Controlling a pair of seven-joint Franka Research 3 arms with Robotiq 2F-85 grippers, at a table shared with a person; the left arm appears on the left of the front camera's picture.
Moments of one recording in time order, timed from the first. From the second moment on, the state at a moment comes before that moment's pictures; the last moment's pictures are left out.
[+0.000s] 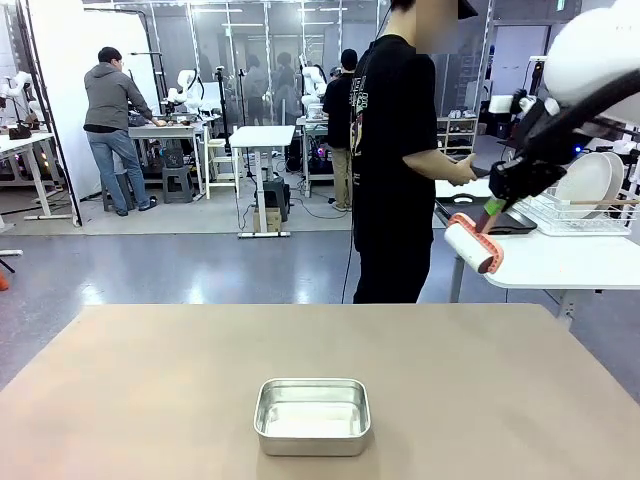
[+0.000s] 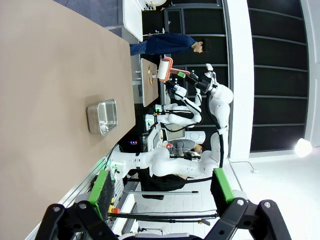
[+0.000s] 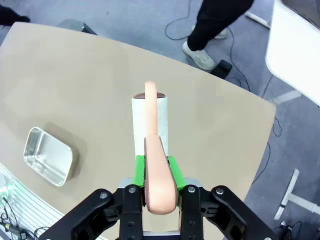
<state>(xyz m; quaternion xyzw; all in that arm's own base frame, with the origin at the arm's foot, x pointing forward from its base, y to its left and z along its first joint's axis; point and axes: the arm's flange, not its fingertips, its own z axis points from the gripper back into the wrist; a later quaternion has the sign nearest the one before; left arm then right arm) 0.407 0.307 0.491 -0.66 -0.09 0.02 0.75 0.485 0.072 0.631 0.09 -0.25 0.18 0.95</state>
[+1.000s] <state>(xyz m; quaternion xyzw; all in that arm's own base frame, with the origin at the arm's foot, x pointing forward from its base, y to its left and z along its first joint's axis) 0.407 0.306 0.490 -0.66 -0.09 0.02 0.75 0.373 0.360 0.567 0.04 -0.13 0.63 0.76</state>
